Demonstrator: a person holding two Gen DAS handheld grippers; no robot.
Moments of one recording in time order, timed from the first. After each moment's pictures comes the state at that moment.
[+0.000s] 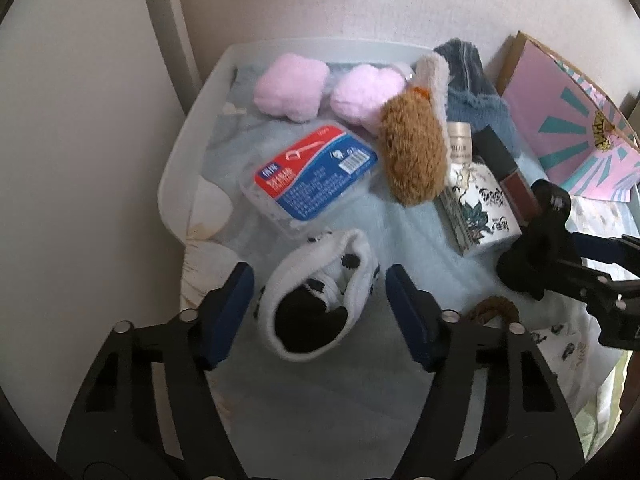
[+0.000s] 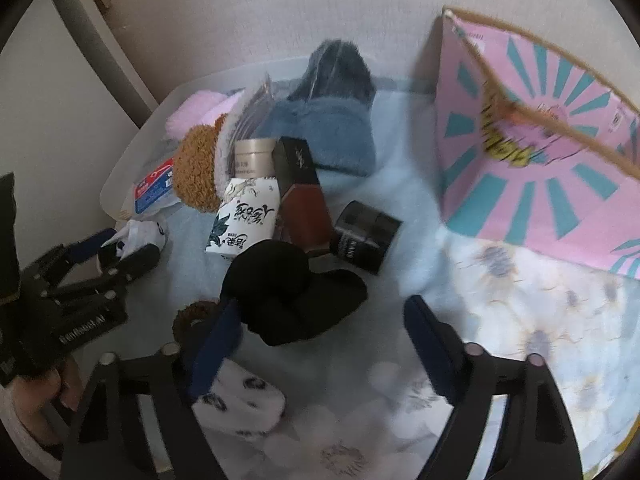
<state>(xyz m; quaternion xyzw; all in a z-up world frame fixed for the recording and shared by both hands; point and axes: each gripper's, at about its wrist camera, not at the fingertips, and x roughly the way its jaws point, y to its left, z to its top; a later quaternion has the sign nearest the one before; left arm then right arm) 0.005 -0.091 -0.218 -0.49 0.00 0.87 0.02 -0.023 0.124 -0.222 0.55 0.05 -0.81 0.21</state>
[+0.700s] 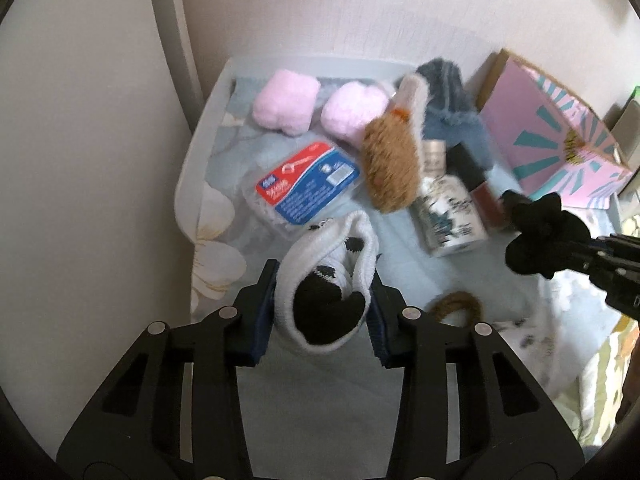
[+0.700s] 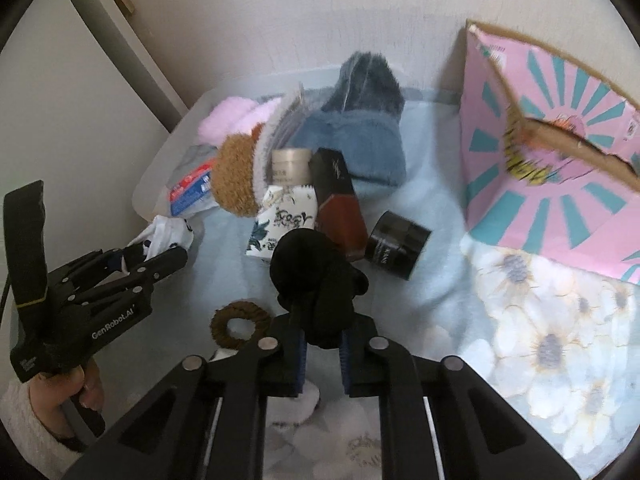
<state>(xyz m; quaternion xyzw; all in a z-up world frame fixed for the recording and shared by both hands) 0.019 -0.075 -0.182 -0.49 -0.02 0.87 0.04 -0.008 0.148 -0.193 0.53 0.04 -0.81 0.26</state>
